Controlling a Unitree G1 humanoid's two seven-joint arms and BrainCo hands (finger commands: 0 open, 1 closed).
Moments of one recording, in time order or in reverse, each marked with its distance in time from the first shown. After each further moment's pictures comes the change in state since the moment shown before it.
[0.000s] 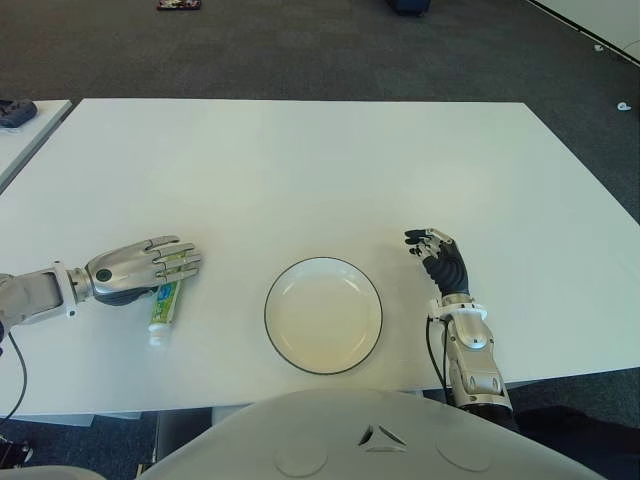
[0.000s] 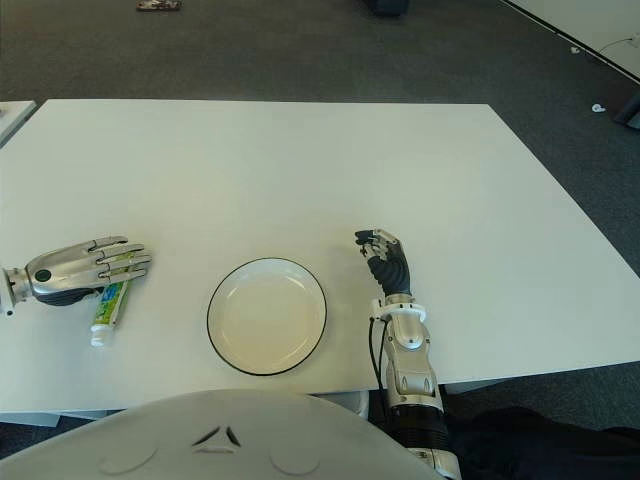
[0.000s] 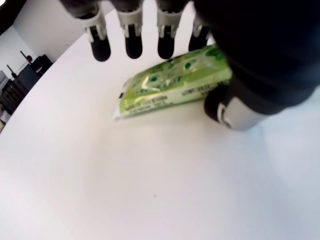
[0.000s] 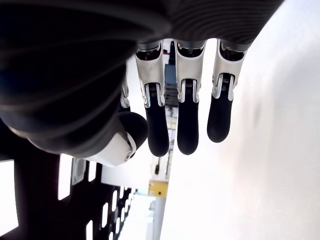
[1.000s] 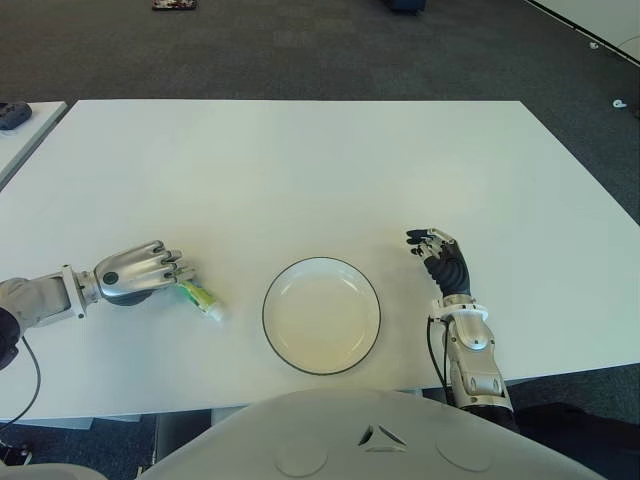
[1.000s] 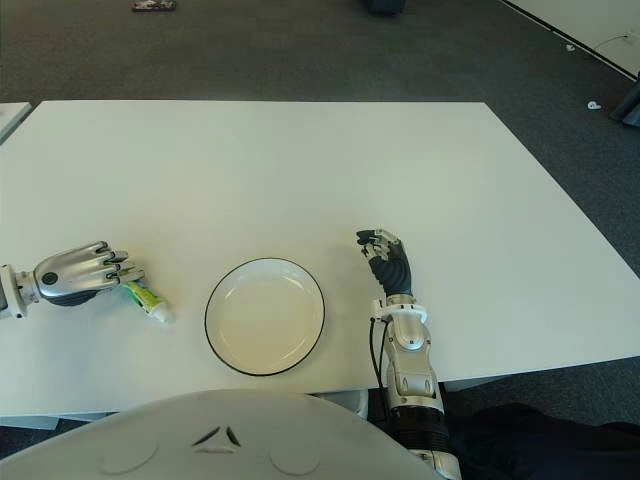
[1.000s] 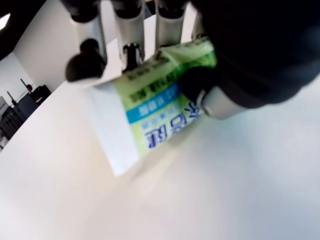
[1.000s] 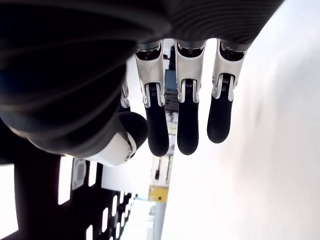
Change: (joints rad) left arm -0.022 -0.052 -0.072 0.077 -0.046 0.042 0.176; right arm 0.006 0.000 -0.002 -0.009 -0.001 0.000 -0.009
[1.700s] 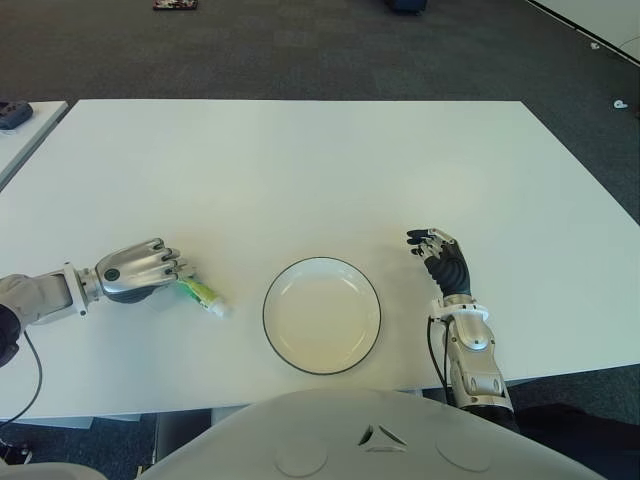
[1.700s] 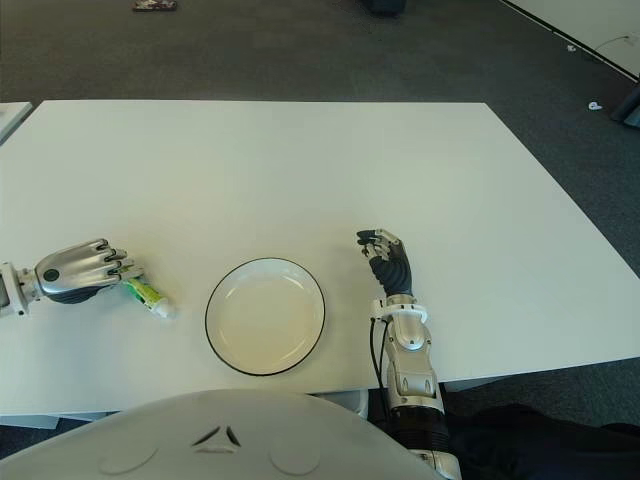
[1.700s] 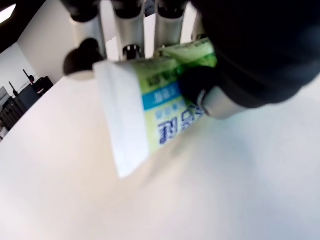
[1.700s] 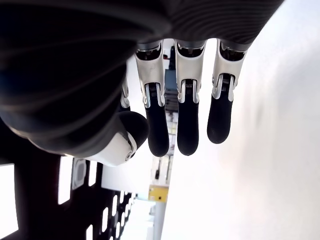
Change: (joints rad) left arm -0.021 0.000 -0.001 0.000 -0.032 -0.044 -0.048; right arm 0.000 0.000 -0.001 0.000 0.000 0.000 0.000
